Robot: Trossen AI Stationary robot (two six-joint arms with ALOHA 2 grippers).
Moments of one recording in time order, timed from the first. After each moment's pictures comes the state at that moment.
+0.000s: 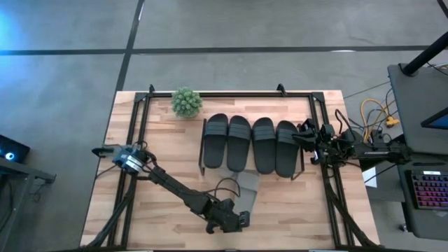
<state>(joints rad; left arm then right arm) -0.51 2.16 1.53 -0.09 -0.01 -2.12 0.00 0.05 0.02 0.40 0.08 0.30</state>
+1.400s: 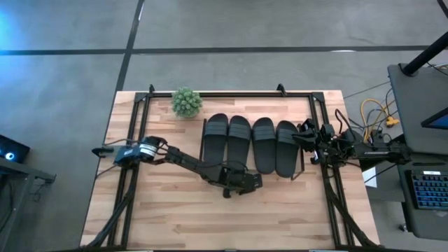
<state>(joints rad) -0.23 2.22 1.56 -0.09 -0.09 -1.90 0.00 0.05 0.02 0.40 0.08 0.30</state>
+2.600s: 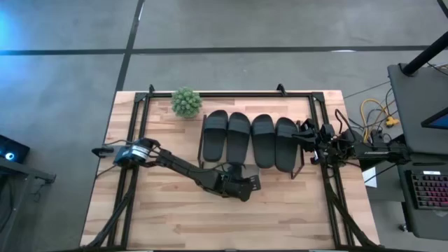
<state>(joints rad) -0.31 2.15 1.59 -0.20 -0.38 -1.87 0.00 0.05 0.02 0.40 0.08 0.30</state>
